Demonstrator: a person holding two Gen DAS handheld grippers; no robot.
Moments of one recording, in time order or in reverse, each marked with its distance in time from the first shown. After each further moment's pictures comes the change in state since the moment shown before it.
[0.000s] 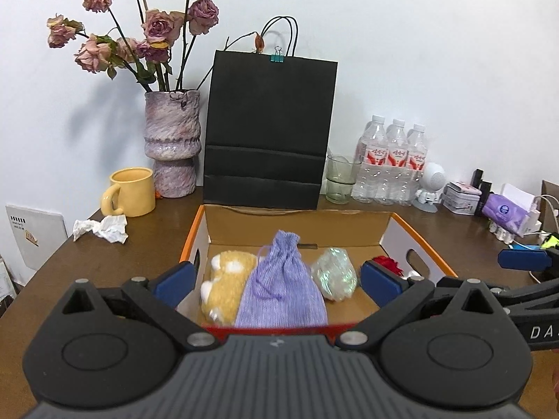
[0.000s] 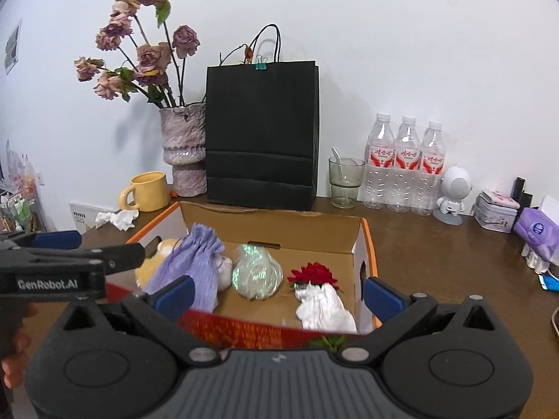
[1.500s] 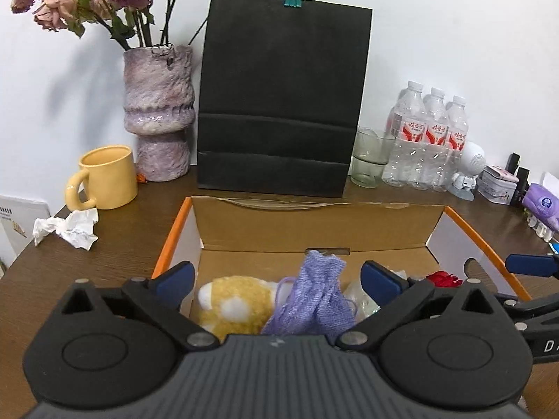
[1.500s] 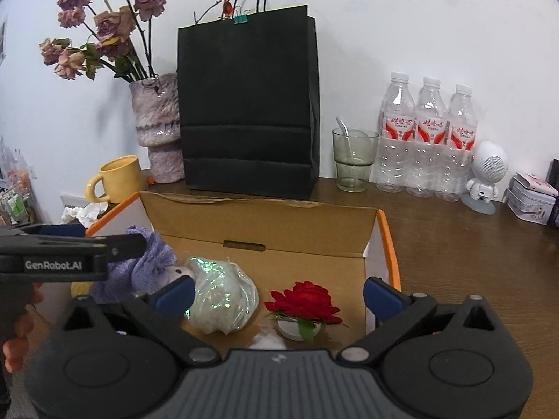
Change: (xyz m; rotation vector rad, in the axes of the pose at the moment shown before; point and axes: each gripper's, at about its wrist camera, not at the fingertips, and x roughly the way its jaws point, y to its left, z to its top) left arm 0.132 0.019 0.020 -0.013 0.100 0.025; right arm 0.129 -0.033 0.017 0.029 0.078 0.037
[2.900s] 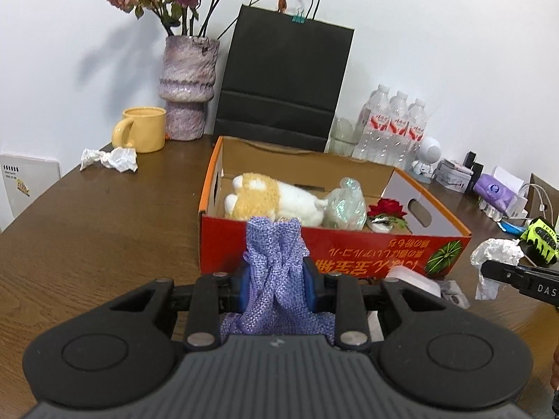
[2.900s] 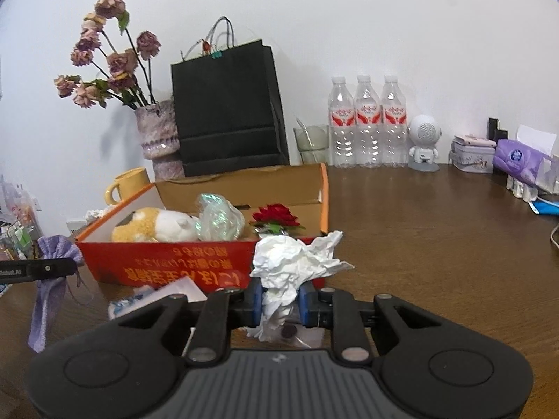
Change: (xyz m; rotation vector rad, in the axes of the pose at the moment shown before) left arm -0.134 0.031 -0.089 -0.062 -0.022 -0.089; right arm -0.130 -0.018 -0.107 0.115 -0.107 -0.012
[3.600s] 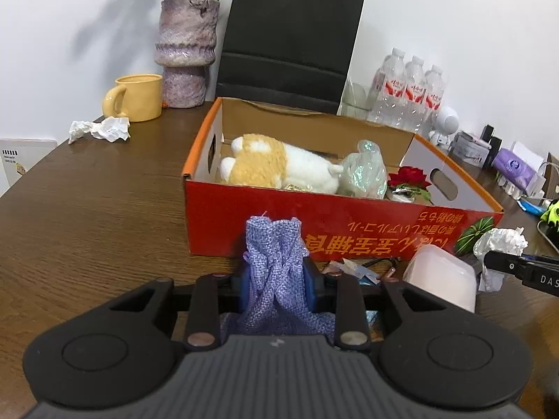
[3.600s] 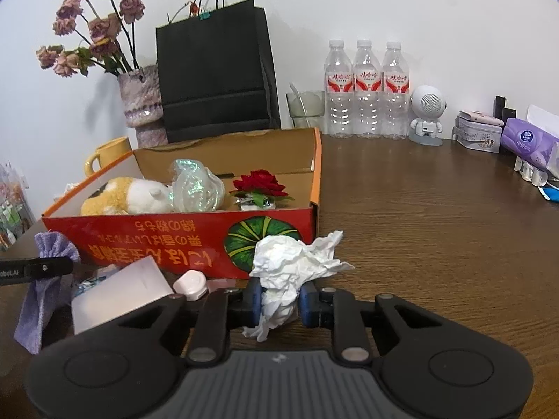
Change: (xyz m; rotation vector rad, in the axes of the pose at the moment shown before) left arm 0.045 0.001 -0.013 -0.001 0.102 0.035; right arm 0.046 -0.012 -0.007 -0.011 0.100 -0.030
